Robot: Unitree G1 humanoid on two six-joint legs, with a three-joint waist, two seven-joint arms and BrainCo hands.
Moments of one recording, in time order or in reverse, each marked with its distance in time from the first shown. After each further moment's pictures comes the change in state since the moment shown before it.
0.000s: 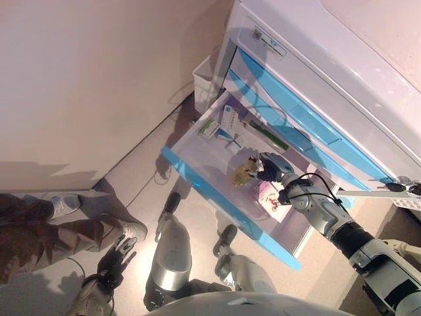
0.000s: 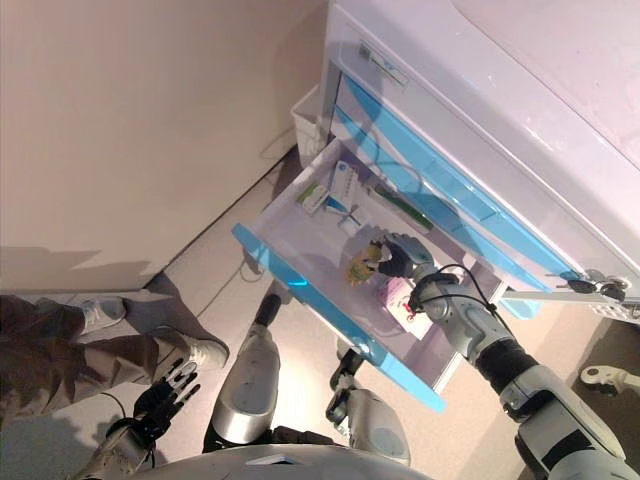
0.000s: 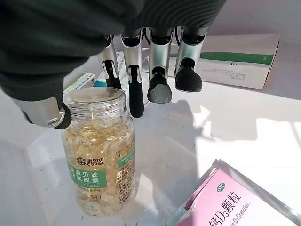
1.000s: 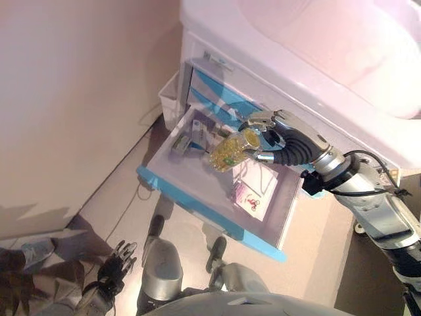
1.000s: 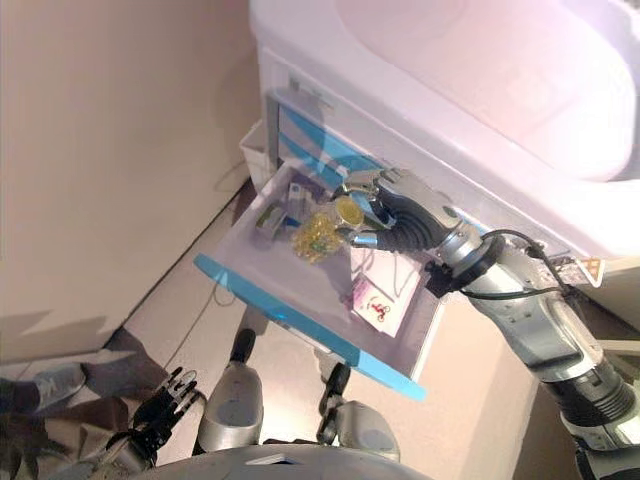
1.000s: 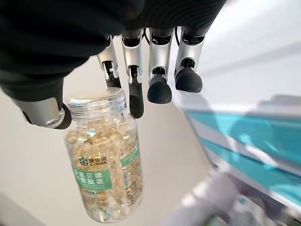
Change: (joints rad) left arm 0.082 -0.061 0.045 -0.027 0.025 -0.006 0.010; right arm 0.158 -0.244 -0.439 -0.875 0.369 -0.164 0.334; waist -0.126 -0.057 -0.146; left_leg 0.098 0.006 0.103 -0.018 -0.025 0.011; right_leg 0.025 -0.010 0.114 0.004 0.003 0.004
